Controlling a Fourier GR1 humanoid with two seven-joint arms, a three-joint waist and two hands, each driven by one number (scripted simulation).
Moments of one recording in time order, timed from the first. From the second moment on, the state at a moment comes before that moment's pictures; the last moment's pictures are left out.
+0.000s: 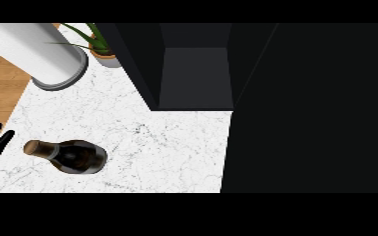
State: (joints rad) left arm 0.32 0.25 0.39 -2.05 0.74 -0.41 0.27; right arm 0.00 -0.11 0.17 -2.50 -0.05 0.02 0.58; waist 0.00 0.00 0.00
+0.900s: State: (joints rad) left arm 0.22 0.19 0.43 -1.65 0.46 -0.57 -0.03; right arm -0.08 -0.12 0.15 -2.50 -0.05 0.01 0.65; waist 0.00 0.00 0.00
